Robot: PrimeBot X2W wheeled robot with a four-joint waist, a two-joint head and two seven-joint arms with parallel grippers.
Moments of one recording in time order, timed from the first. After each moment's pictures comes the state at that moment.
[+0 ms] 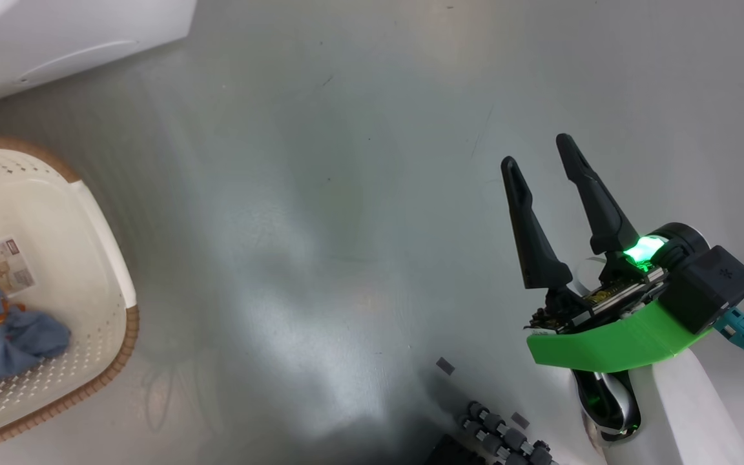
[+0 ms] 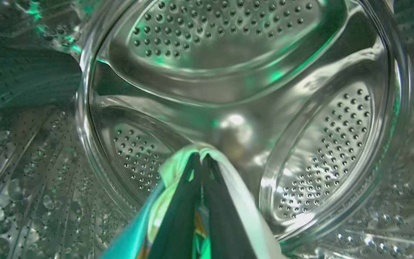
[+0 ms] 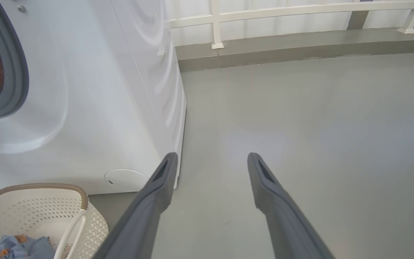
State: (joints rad) left arm -1.59 0.72 -0.26 0.62 -0.47 0.16 -0.15; right arm -0.33 -0.05 0.19 -0.10 0.31 0.13 -0.26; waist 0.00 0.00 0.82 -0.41
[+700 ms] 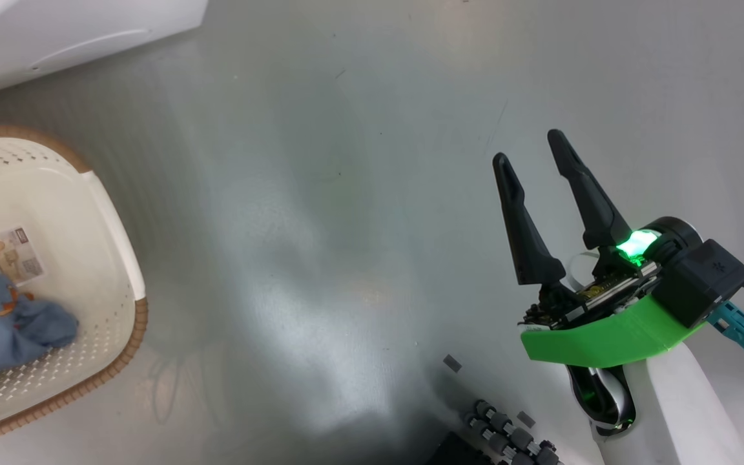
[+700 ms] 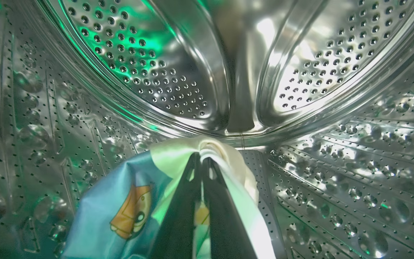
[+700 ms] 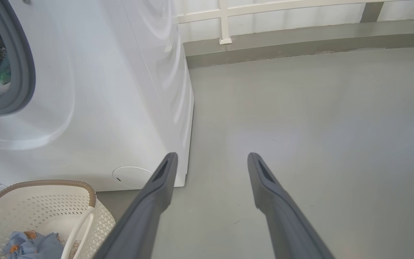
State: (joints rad) left arm -1.61 0.68 -0.32 0.82 -0.55 0.06 0.14; right arm -0.35 -0.05 0.20 -0.08 0.32 0.13 -0.26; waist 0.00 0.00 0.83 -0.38
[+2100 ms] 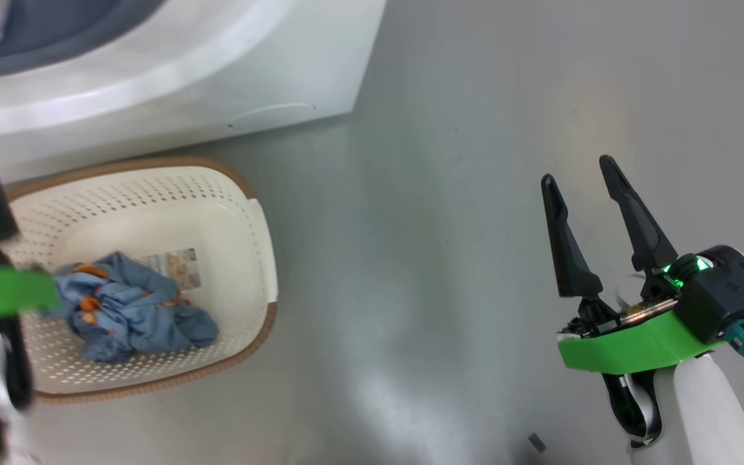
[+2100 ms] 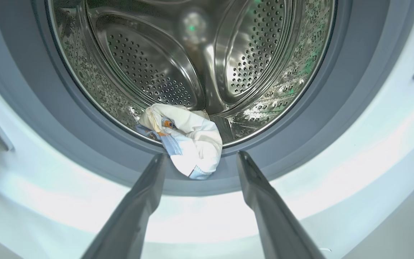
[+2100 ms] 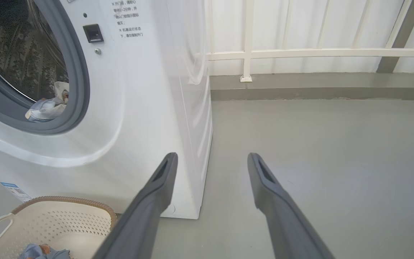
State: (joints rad) left arm -0.45 0.57 -0.29 -0.07 -0.61 0.41 -0.21; right arm -0.28 -0.05 0.07 -0.06 0.16 0.13 -0.26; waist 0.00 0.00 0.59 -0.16
